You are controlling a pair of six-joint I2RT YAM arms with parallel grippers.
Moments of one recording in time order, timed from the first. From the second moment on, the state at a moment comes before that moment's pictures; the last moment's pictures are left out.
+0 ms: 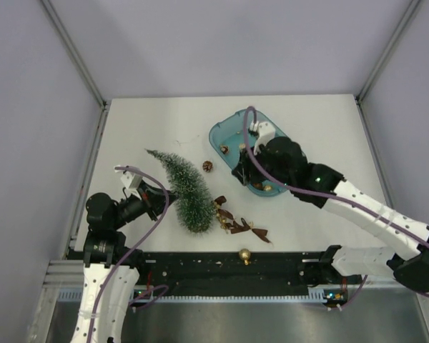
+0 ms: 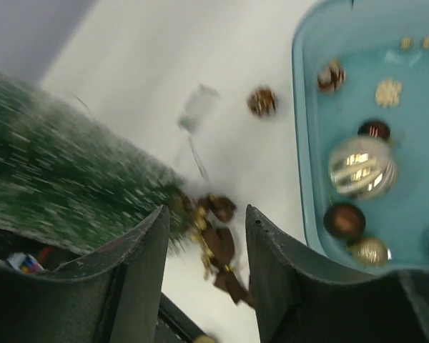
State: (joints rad) left arm -0.04 0.34 0.49 -0.18 0.92 -0.35; right arm 0.89 1.16 1.26 -0.45 0.11 0.36
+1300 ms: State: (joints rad) left arm -0.03 0.34 0.49 -0.19 0.90 -0.32; right arm 0.94 1.62 0.87 -0.11 -0.07 0.38
